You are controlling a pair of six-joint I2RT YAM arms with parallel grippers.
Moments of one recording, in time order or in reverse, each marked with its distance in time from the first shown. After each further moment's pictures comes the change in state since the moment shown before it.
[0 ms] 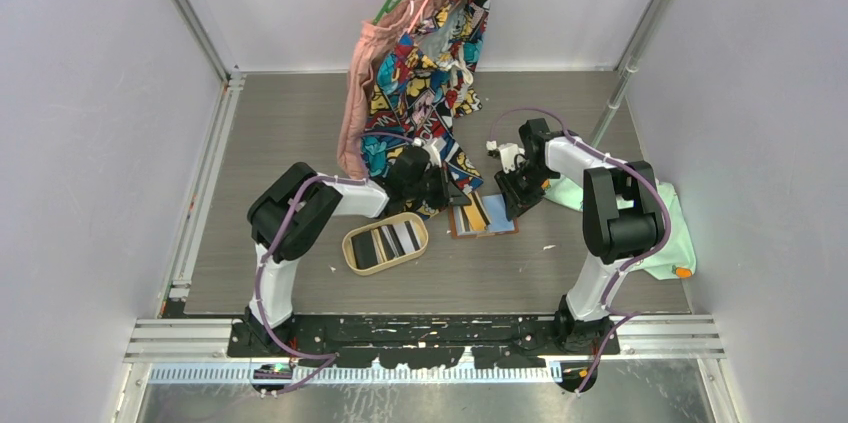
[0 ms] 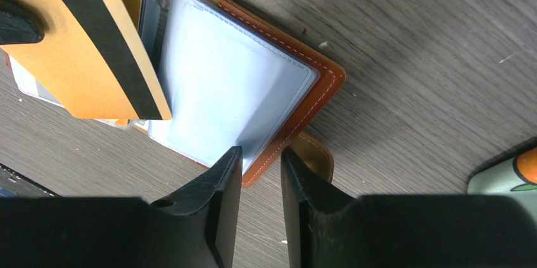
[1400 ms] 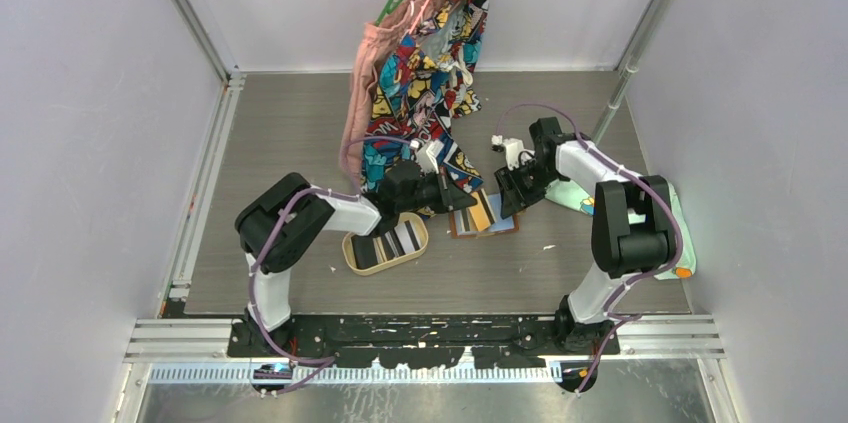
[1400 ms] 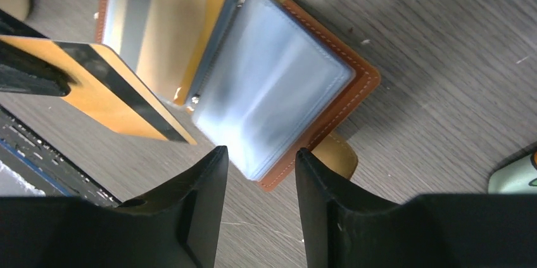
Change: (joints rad) left arm -0.050 -0.110 -0.190 0.342 -0.042 -0.007; right arm -0.045 -0.120 -0.050 0.010 -0.169 -0.044
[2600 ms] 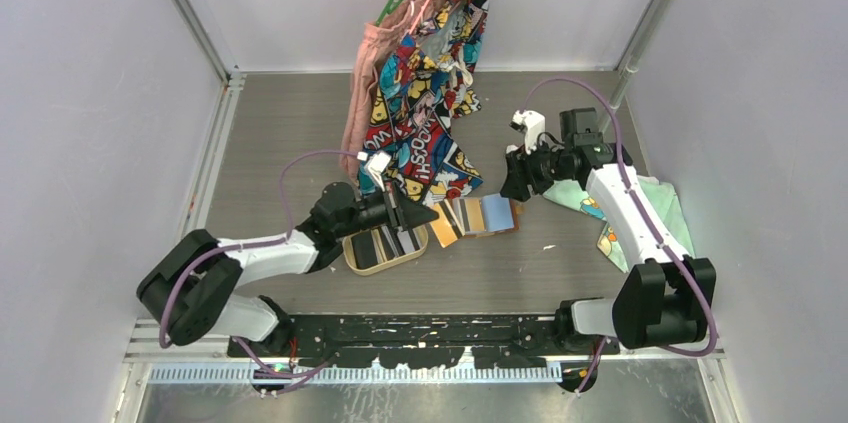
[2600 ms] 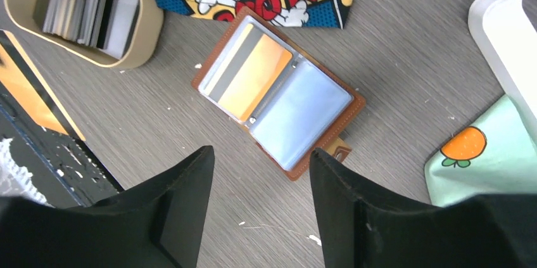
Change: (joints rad) left arm 0.082 -0.577 -0.438 0.057 0.129 0.008; right arm -0.022 -0.371 -0.005 0.026 -0.140 0.021
